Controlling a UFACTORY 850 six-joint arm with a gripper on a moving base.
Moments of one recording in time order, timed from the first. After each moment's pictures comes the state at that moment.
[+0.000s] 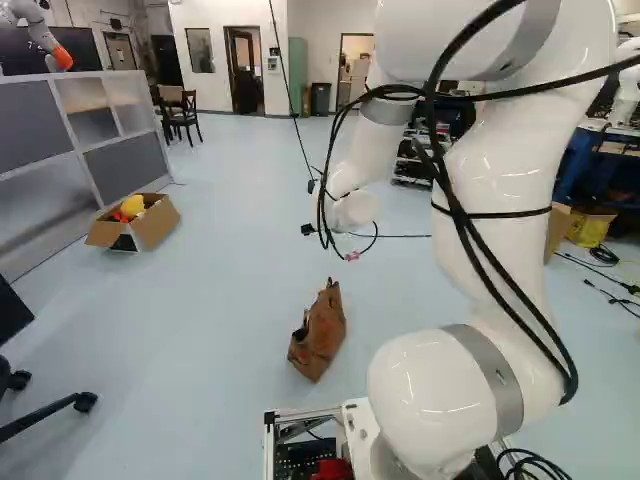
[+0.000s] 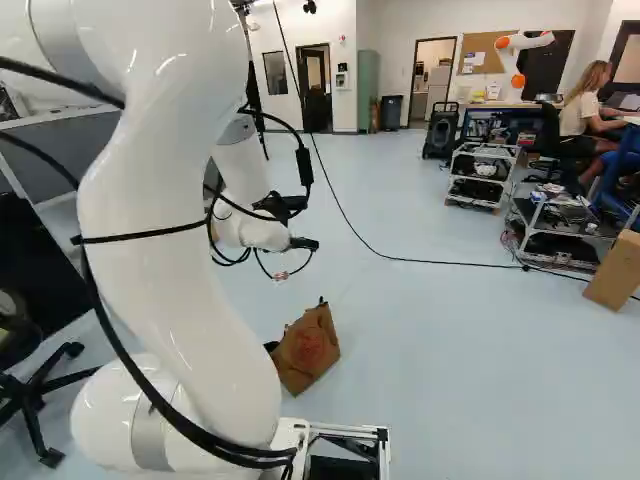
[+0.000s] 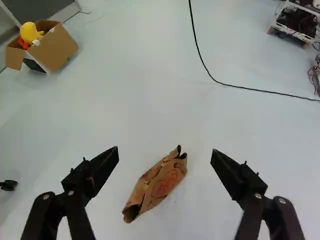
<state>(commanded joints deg) 5.5 -21.0 -37.1 1.1 28.6 0.2</state>
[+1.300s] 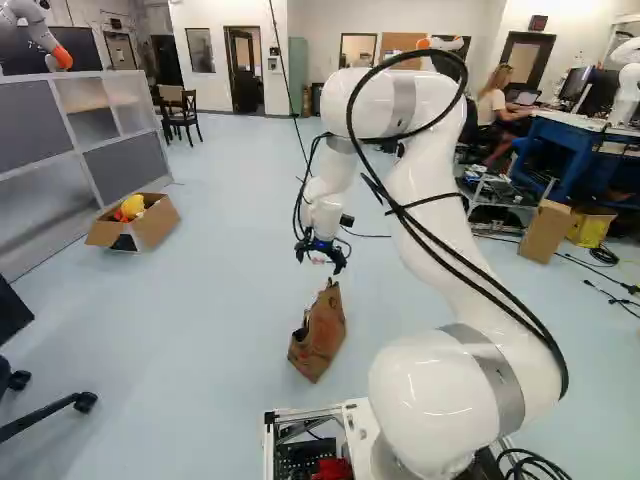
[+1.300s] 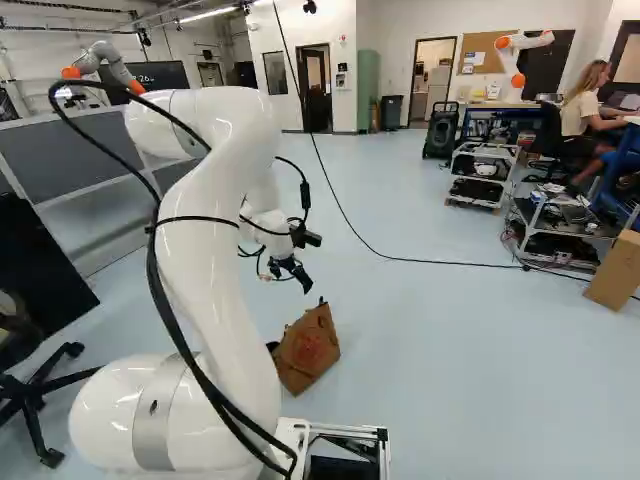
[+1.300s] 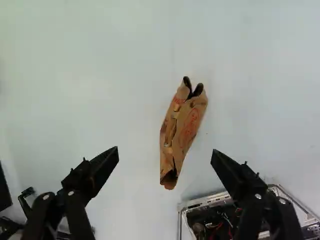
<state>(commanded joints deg) 7.3 -45.9 -61.4 11.6 -1.7 22.5</state>
